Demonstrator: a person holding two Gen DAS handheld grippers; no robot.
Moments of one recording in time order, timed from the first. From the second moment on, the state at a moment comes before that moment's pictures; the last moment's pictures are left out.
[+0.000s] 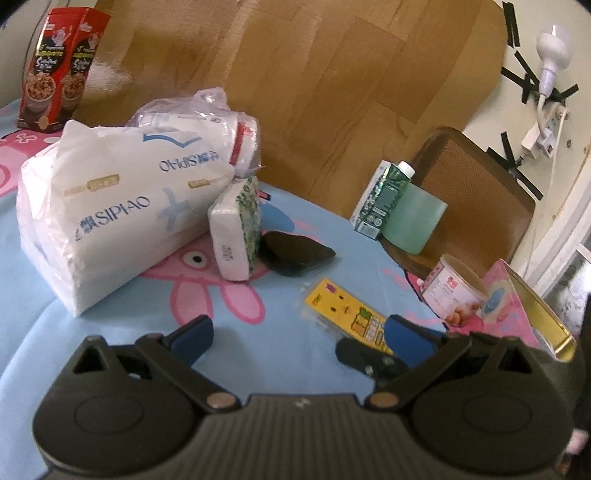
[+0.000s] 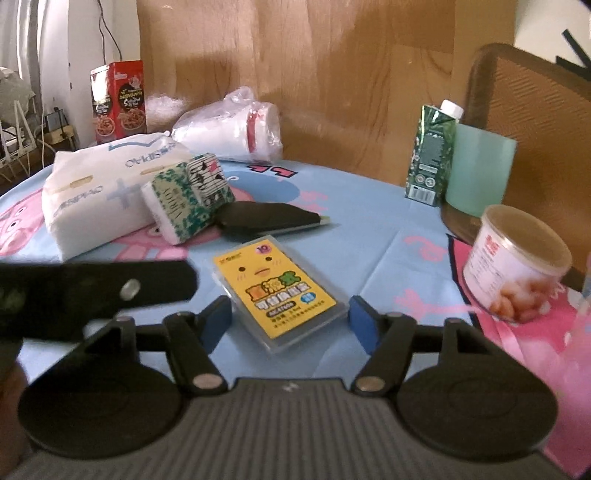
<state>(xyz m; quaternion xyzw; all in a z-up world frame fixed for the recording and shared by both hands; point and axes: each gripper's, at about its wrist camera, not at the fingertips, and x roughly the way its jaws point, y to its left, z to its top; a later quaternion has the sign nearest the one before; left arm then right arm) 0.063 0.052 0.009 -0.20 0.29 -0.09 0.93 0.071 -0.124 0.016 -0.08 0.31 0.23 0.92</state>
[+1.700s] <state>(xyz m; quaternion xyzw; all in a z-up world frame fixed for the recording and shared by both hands) 0.060 -0.141 0.083 -0.12 0.32 -0.34 0.88 -0.076 -0.307 0.055 0.14 0.11 0.13 0.98</state>
